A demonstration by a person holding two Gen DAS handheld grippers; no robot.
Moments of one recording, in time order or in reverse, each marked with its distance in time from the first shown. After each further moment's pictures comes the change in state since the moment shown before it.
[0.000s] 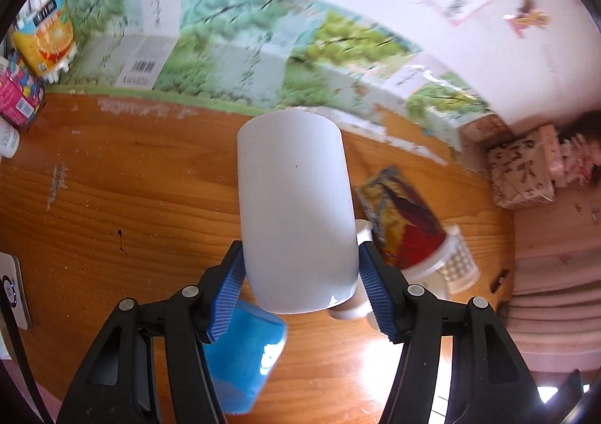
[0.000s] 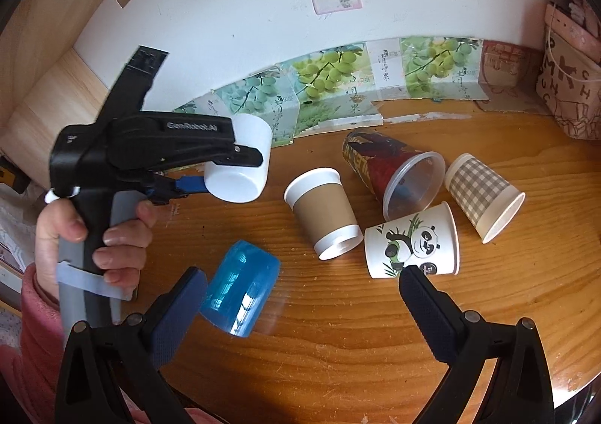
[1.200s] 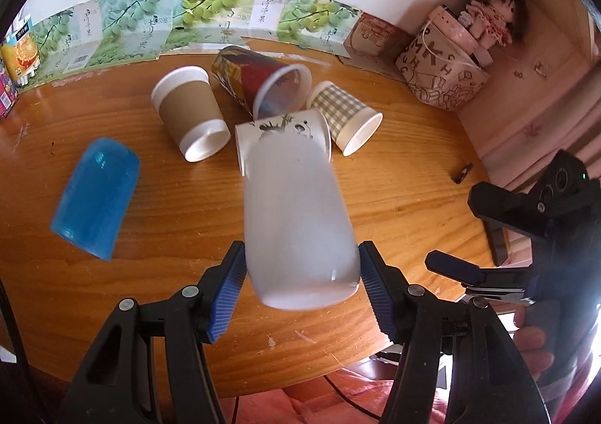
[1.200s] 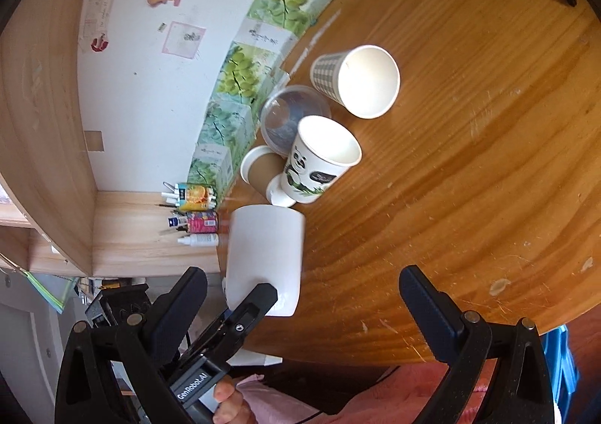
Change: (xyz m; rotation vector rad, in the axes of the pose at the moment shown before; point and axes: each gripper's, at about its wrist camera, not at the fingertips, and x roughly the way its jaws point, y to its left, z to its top) left arm 0.004 -0.113 -0.199 0.261 -0.109 -0.068; right arm -0.043 -0.181 -0.076 0.606 0.152 0.414
